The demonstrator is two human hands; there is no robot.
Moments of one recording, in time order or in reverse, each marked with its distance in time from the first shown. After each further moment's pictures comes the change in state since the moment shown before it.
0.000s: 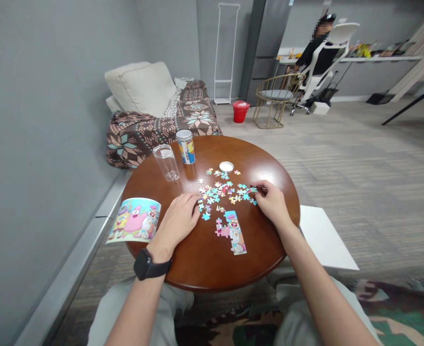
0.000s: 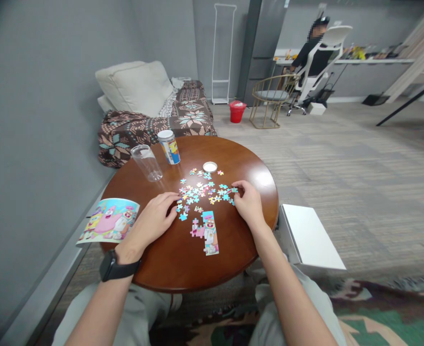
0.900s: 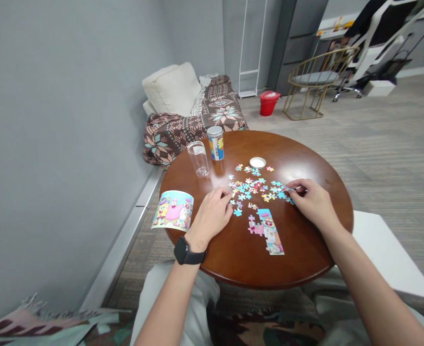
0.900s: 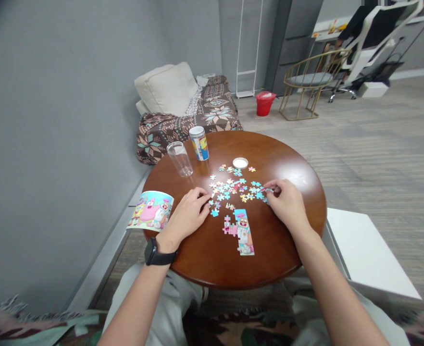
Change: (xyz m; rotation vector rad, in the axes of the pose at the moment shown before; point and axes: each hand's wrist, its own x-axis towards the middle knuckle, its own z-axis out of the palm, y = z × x) left_hand -0.007 0.007 -0.001 0.066 -0.022 0.016; right_hand 0.000 0.003 -0.001 -0.105 -0.038 0.010
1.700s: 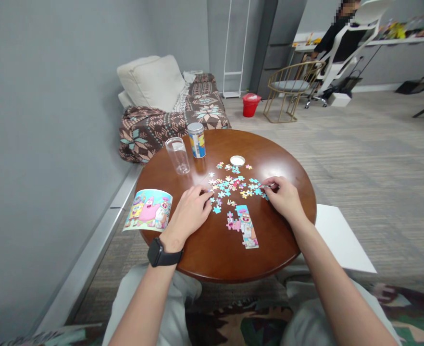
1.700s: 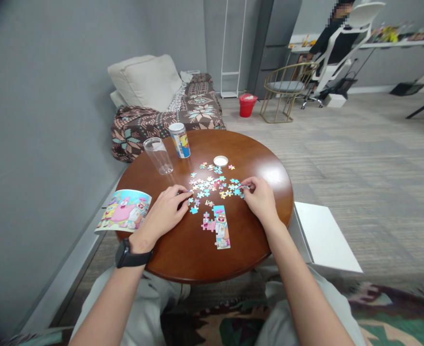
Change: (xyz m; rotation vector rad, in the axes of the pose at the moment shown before) left_hand 0.003 -0.005 0.002 0.025 0.031 0.028; right_hand 0.000 -0.011 -0.002 0.018 -0.020 0.017
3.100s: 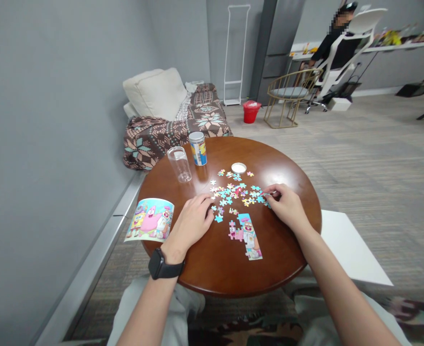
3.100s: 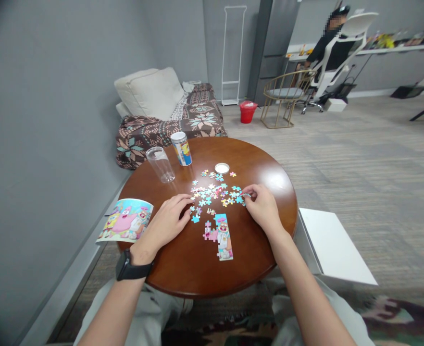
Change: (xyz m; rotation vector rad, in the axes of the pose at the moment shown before) left_hand 0.001 -0.001 0.002 -0.050 -0.011 -0.012; right_hand -0.001 -0.001 0.000 0.005 -0.024 -0.008
